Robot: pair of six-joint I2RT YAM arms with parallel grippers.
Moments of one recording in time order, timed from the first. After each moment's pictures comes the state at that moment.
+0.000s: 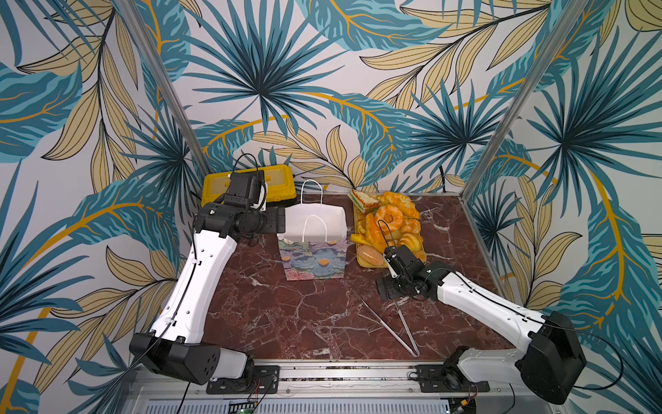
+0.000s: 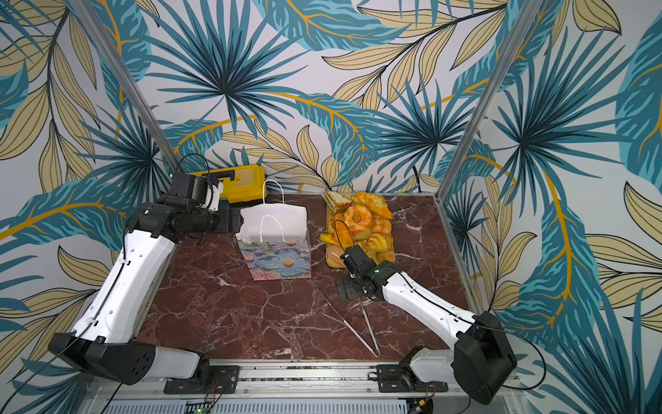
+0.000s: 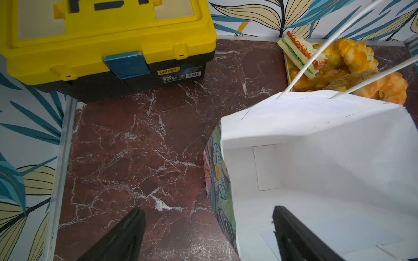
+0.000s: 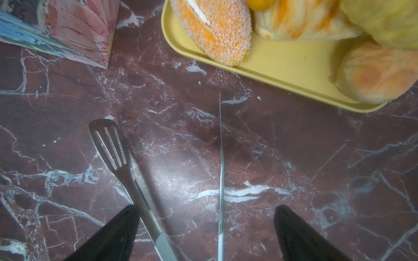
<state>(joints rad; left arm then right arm) -0.21 1.42 1.69 -1.14 -0.01 -0.23 0.62 1.30 0.91 -0.77 0.16 0.33</state>
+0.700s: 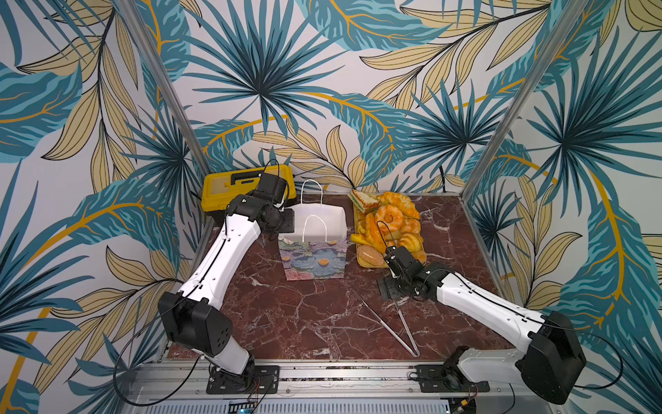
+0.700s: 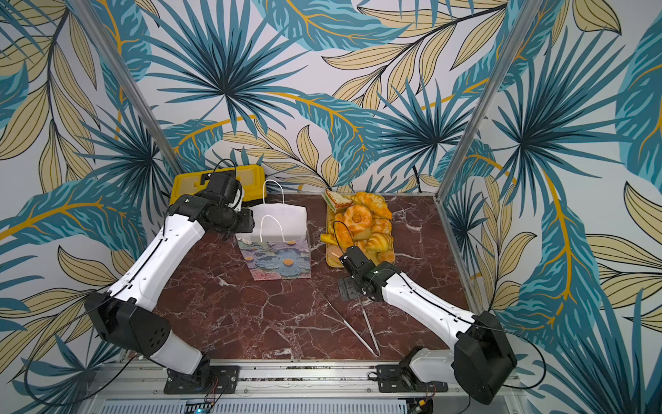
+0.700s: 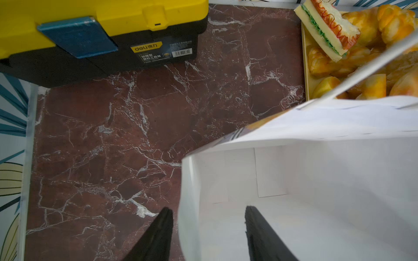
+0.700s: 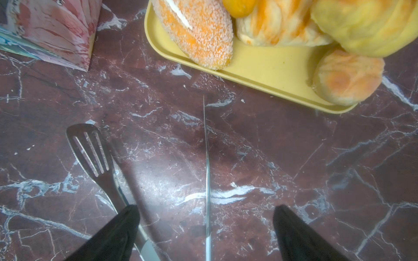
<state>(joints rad) -0.27 1.59 1.69 -1.10 -0.07 -0.30 0.64 1.30 0.91 -0.77 0.23 0.33</state>
